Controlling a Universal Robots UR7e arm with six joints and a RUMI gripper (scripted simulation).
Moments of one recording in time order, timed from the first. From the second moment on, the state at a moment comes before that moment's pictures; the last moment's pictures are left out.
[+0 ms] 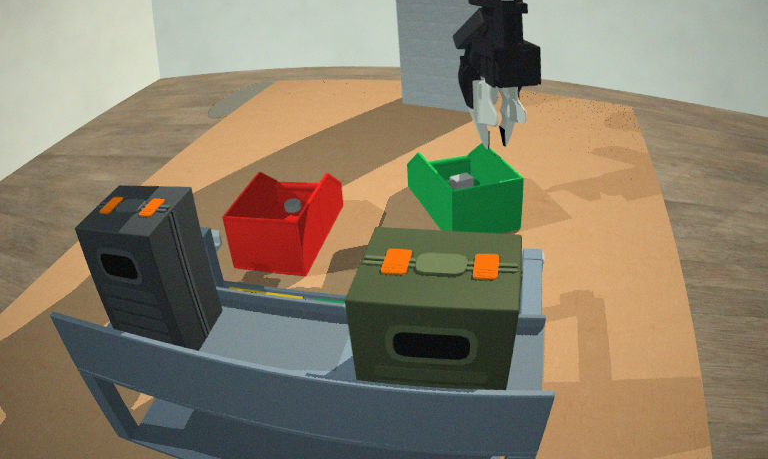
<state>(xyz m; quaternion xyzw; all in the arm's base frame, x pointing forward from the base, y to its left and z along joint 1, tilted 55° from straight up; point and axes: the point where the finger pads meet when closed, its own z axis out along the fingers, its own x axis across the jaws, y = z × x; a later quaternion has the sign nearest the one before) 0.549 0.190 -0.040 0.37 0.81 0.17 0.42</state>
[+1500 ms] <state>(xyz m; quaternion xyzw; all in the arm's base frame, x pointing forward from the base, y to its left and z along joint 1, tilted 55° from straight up) 0.580 0.188 -0.062 0.37 0.81 0.17 0.42</state>
